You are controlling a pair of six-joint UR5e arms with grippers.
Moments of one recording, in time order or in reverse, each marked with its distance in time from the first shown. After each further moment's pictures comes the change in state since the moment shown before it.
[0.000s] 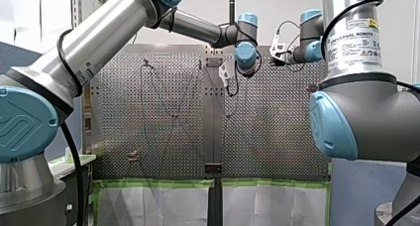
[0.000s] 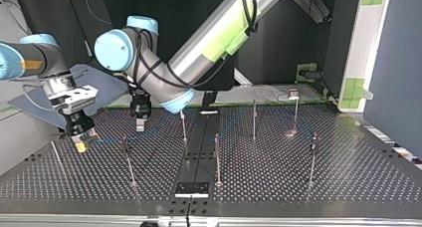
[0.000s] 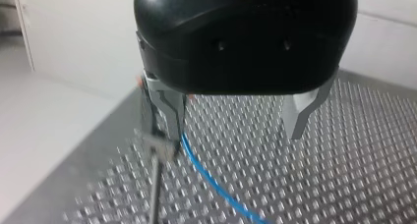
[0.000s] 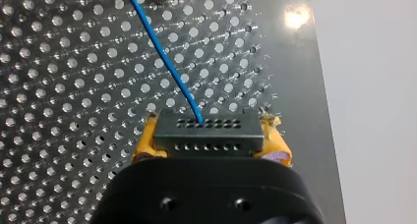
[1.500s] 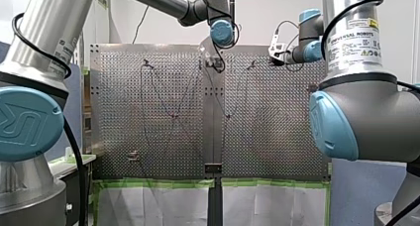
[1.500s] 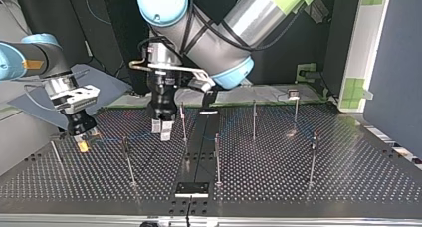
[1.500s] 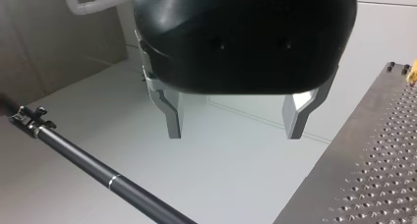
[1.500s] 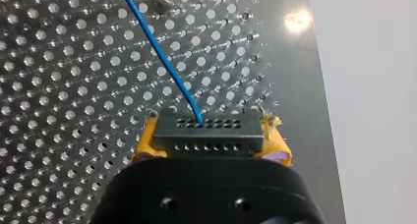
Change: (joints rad) left arm 0.056 0.380 -0.413 0.409 -0.016 -0.116; right arm 0.008 -0.001 0.000 0.002 -0.001 -0.002
